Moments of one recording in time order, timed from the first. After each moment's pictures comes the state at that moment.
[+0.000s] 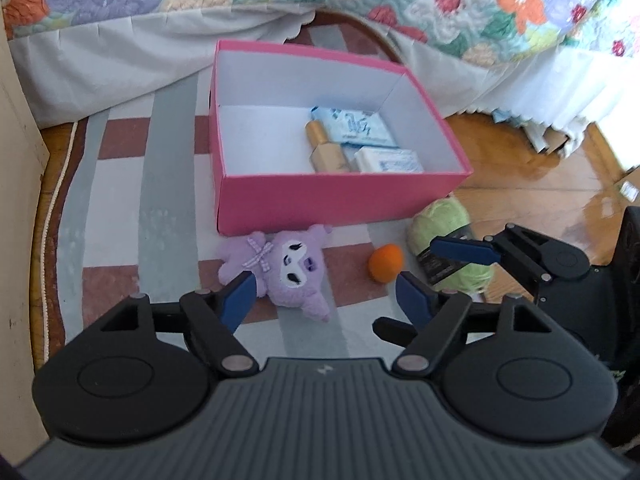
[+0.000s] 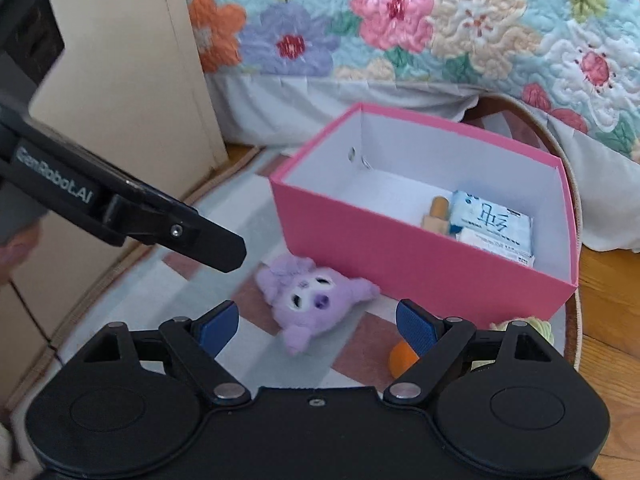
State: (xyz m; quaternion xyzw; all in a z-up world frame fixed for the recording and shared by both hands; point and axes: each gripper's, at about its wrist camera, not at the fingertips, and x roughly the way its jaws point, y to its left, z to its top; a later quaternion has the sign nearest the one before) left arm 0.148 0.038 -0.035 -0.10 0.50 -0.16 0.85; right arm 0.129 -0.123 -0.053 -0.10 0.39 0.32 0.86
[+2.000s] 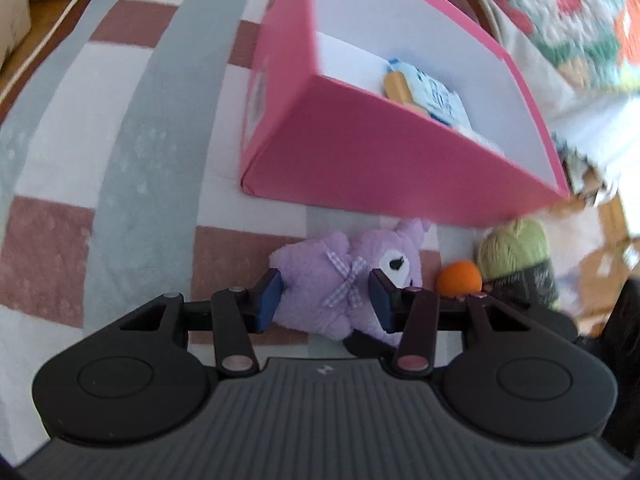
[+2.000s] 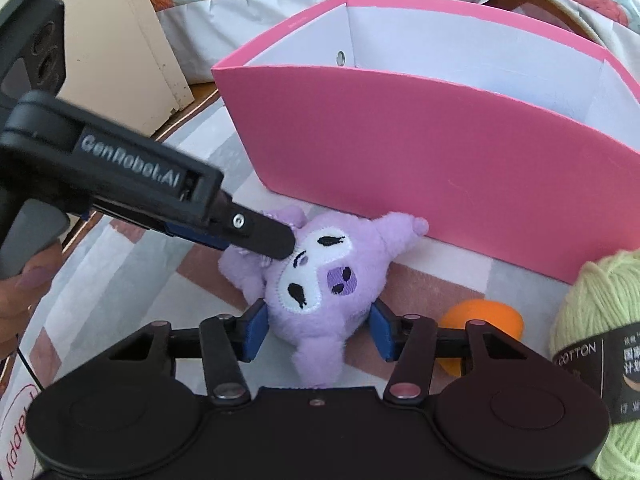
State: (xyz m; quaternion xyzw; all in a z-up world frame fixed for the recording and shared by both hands) left arm 0.189 0.049 -0.154 -0.20 0.54 -0.12 0.81; right arm 0.168 -0.113 -0.141 -0.06 0.47 0.31 0.83
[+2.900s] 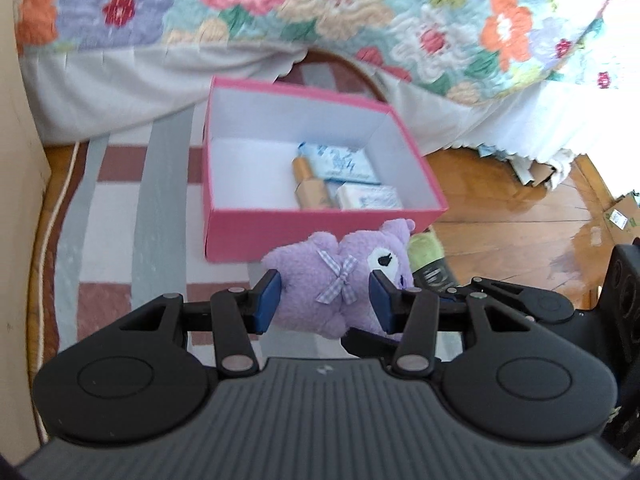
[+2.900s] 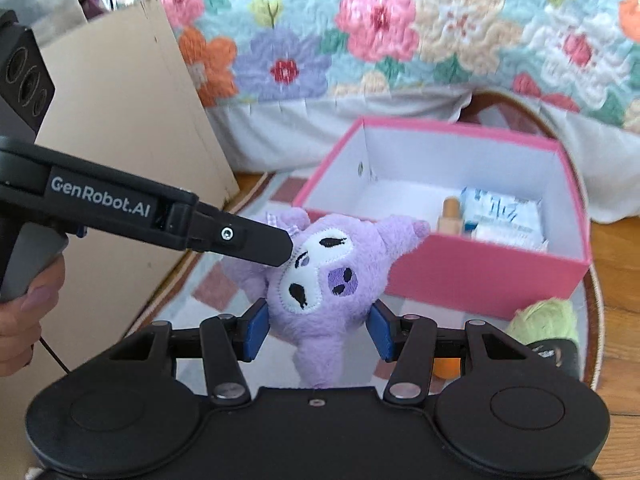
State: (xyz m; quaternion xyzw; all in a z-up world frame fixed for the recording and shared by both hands) left arm 0.132 0.037 0.003 -0.13 0.45 -0.16 0.87; right arm 0.121 -0.126 -0.027 -0.01 0.39 0.32 0.86
